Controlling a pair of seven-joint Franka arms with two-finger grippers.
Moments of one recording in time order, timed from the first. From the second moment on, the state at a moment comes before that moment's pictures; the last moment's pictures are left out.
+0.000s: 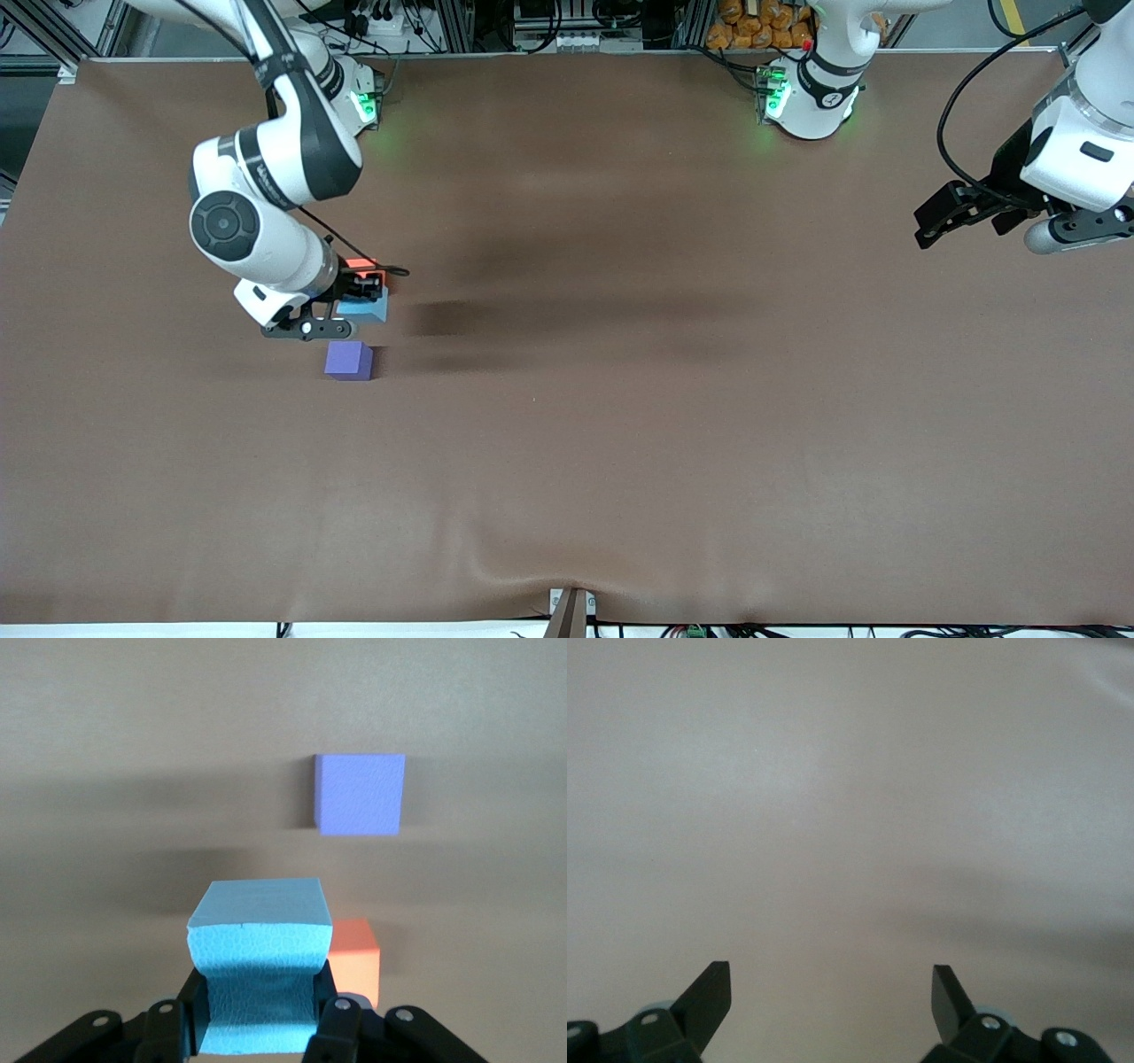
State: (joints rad) left arm -0.05 -0.03 -0.12 -1.61 0.01 1.62 -0.35; right arm 0.28 0.19 0.02 -2.04 0.06 2.07 0.26
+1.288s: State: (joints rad) left arm -0.05 -0.02 -0.15 -1.61 0.01 1.65 -0.35; right arm 0.20 0.26 0.03 -2.14 0.04 2.19 0.22
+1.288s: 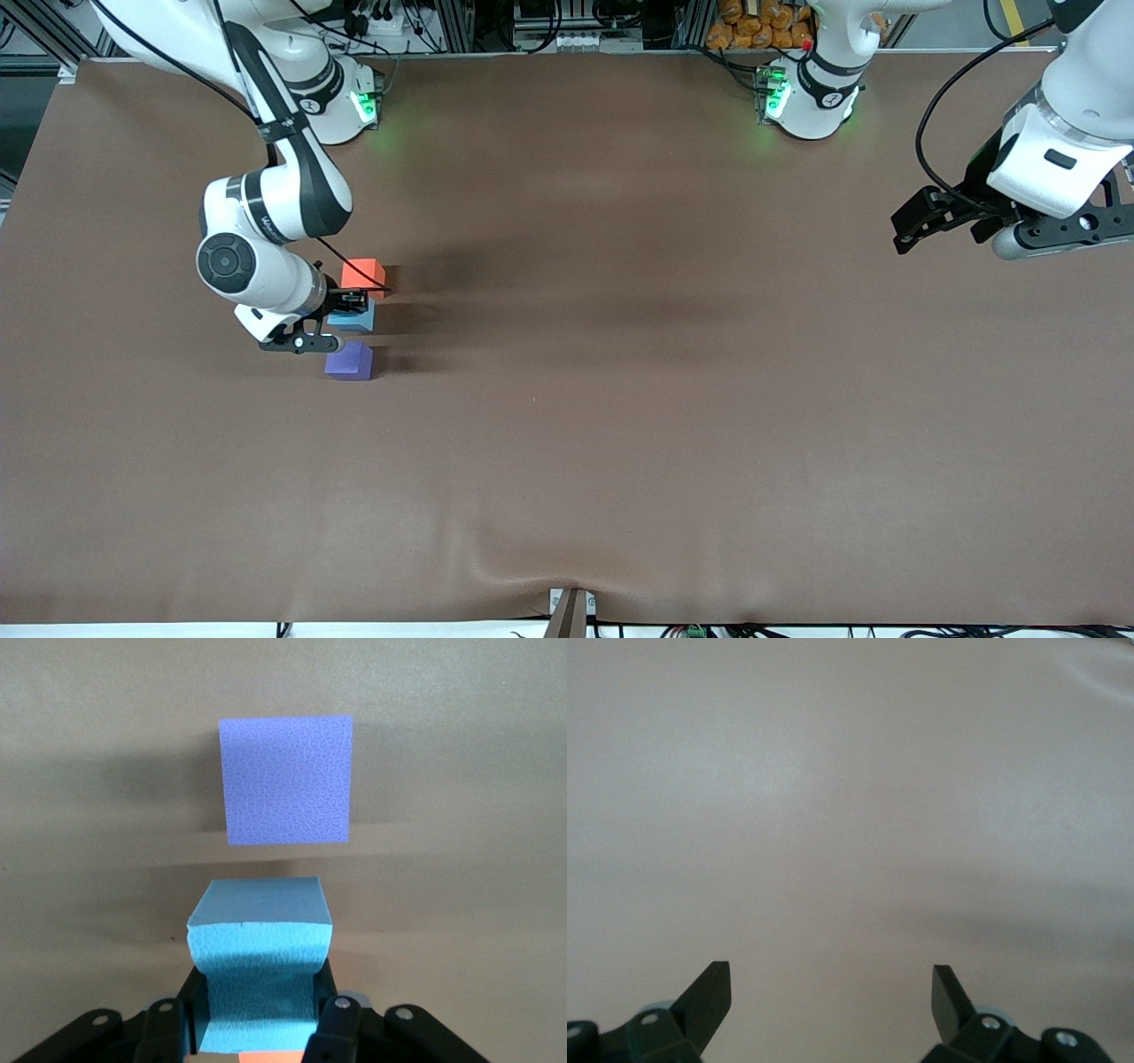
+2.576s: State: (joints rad) left arm -0.05 -0.02 -0.16 -1.61 0.01 1.66 -0.35; right arm 0.15 0.33 0.03 -2.19 0.04 2.33 0.18
